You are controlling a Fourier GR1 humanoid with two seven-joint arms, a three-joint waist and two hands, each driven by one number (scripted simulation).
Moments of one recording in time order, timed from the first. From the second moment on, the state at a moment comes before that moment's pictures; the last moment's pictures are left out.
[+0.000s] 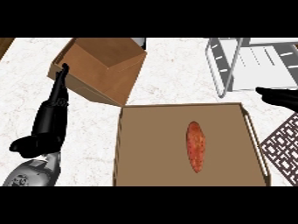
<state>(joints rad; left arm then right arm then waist) -0.17 0.25 -0.23 -1.67 0.03 0.38 -0.02 -0.28 -0.85 -0.04 -2.04 -0.32 0.75 0.28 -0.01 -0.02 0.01</state>
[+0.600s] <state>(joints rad) -0.18 0.23 -0.23 -1.66 0.02 0.37 -0.04 -0.33 -0.83 0.12 -2.13 -0.28 0.74 0.49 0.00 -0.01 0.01</state>
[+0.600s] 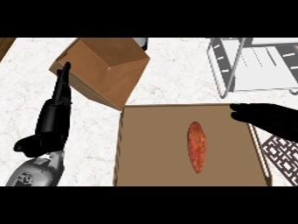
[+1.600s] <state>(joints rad) -0.18 0.22 -0.20 -1.66 -0.01 0.35 -0.04 -0.33 -0.77 0.22 -2.16 0.01 0.80 0.49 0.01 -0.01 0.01</state>
